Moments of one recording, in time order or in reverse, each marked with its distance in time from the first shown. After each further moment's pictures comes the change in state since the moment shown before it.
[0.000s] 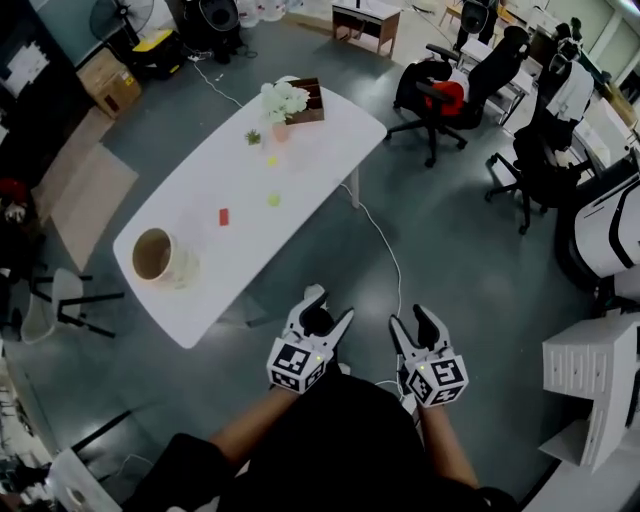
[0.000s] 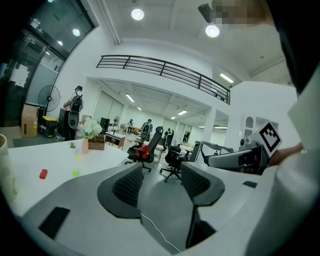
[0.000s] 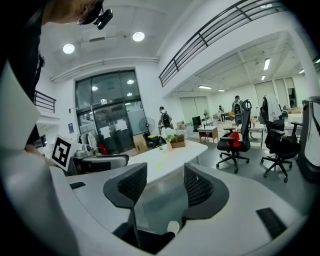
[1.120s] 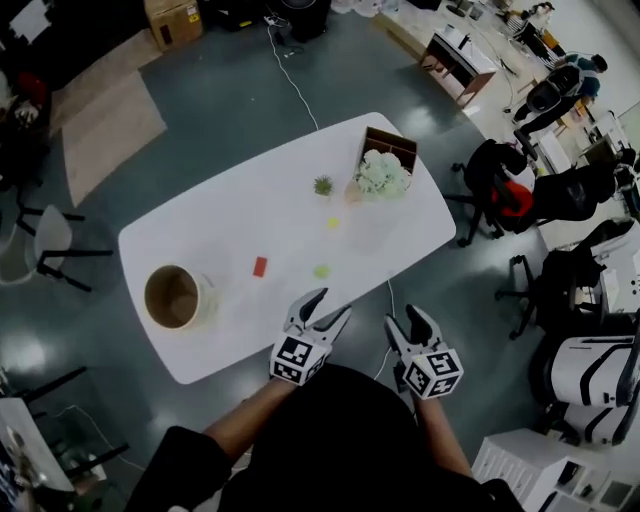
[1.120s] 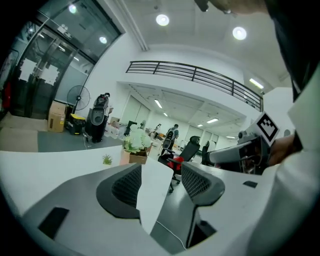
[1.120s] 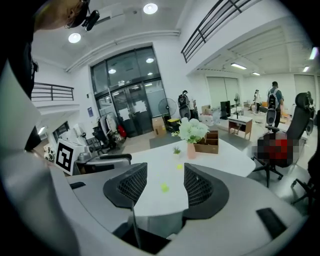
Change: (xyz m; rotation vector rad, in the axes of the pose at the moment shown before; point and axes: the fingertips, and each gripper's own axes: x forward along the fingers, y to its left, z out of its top) left arm 0.089 0.329 0.074 -0.152 -0.073 0.264; right arm 0.371 0.036 0.103 -0.146 0.243 0.265
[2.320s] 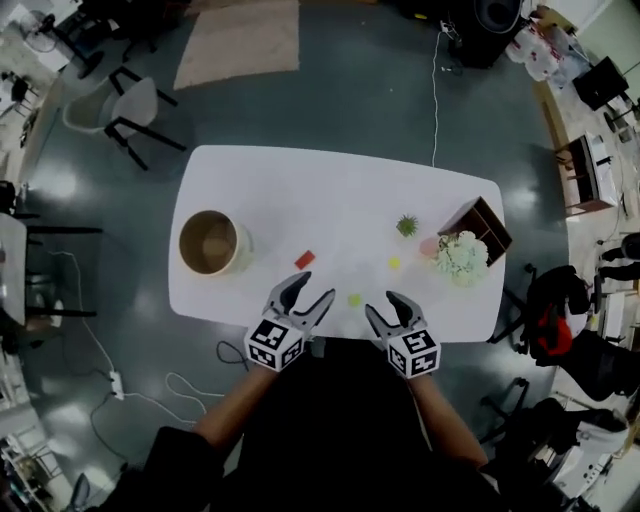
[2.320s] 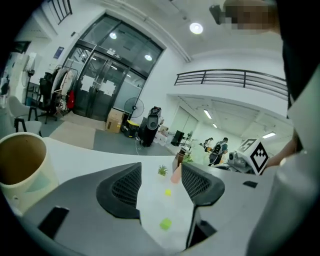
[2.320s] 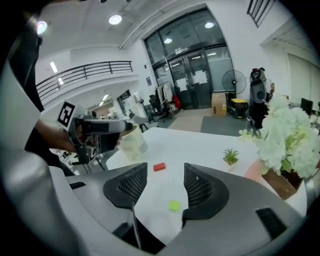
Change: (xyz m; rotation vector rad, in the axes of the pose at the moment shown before) left arm -0.042 0.148 0.032 -0.239 -0.136 0.559; right arm 0.210 0.055 0.005 -0.413 0.326 0.649
